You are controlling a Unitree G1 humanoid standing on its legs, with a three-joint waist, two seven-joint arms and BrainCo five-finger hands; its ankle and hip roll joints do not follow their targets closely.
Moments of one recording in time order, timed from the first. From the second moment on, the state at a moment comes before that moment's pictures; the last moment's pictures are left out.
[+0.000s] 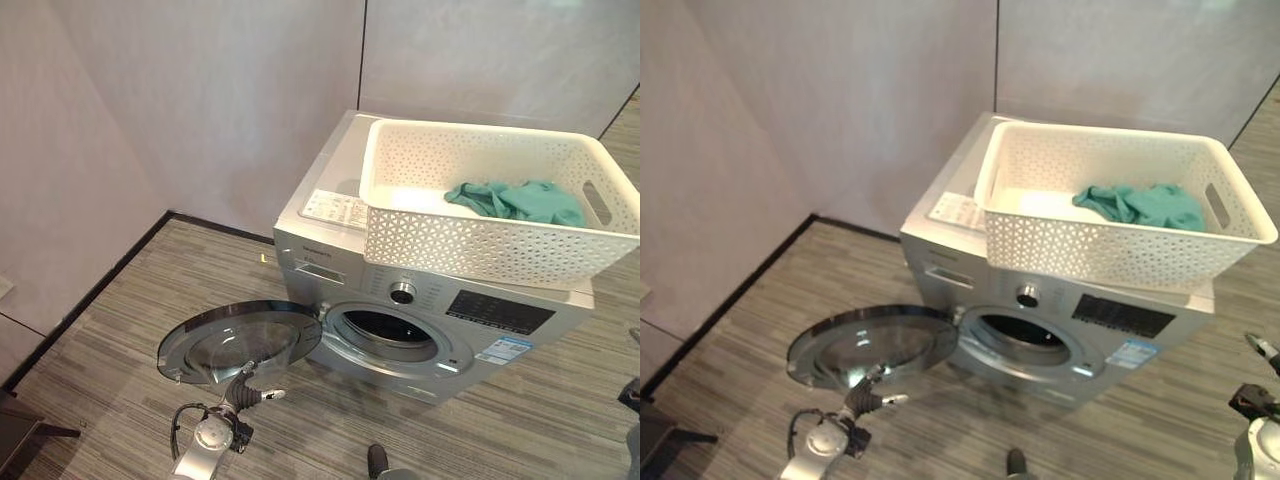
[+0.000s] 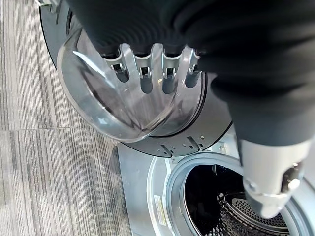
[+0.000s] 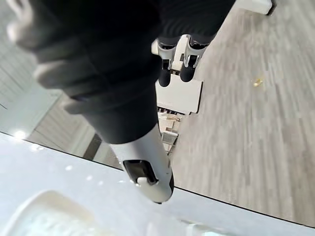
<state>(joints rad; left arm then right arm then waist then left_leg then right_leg) 0.06 0.27 -0.24 0.57 0.06 -0.03 0.04 0.27 -0.46 -0.61 -0.05 0.26 -0.08 -0.39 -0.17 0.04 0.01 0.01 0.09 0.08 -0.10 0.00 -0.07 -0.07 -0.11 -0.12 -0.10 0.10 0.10</state>
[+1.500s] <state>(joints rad) 0.01 0.35 -0.45 0.62 0.04 -0.05 -0.10 -0.68 -1.37 0.46 0.61 0.10 -0.01 0.20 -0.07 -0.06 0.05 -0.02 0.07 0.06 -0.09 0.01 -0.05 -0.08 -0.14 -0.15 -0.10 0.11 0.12</state>
